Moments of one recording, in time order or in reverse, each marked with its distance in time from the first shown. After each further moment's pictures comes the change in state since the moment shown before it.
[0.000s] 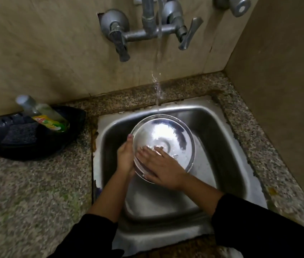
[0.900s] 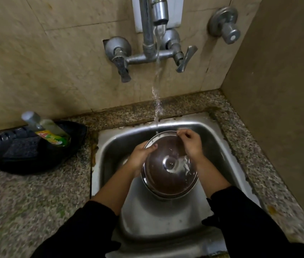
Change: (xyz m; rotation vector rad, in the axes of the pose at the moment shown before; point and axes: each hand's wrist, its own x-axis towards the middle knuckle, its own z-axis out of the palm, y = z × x) left_hand 0.016 0.029 0.040 0.189 -0.452 -0.015; right_hand 0.035 0.101 -0.057 1.060 0.672 0.965
